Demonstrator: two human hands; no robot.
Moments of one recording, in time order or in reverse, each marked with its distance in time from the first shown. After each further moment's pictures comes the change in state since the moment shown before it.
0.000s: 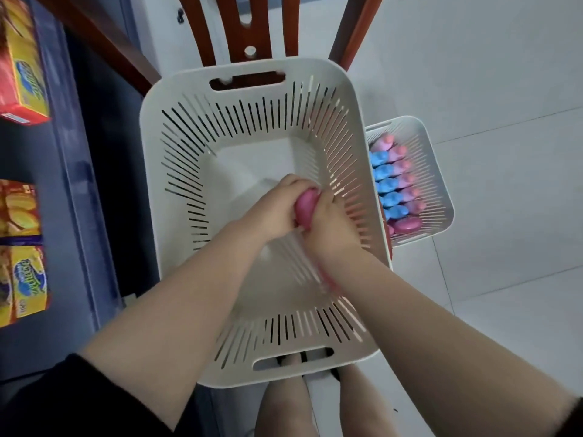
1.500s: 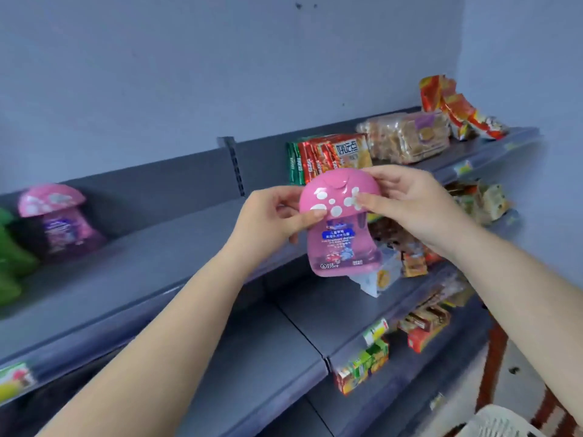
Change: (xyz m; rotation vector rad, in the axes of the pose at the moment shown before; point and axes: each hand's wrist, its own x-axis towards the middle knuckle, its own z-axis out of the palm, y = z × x) left_hand -0.657 0.349 -0.253 -0.193 1.677 -0.342; right_hand -0.507 -0.304 -0.343 0.569 -0.541 -1.793
